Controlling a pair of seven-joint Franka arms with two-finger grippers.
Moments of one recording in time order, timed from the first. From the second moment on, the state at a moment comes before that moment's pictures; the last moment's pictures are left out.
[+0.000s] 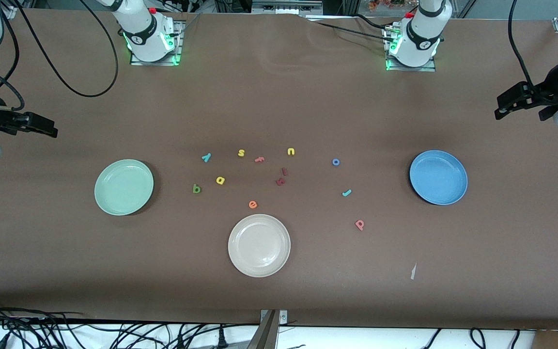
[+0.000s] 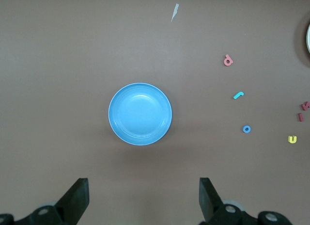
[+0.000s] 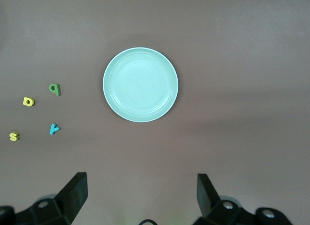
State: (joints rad) left arm -0.04 0.01 0.02 -1.53 -0.01 1.50 -0.02; right arm 0.17 0.14 -0.23 -1.54 0.01 1.55 0.00
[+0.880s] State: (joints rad) left arm -0.05 0.01 0.00 -1.53 -0.01 1.49 -0.02; right arm 0.17 0.14 -0.23 -1.54 0.01 1.55 0.00
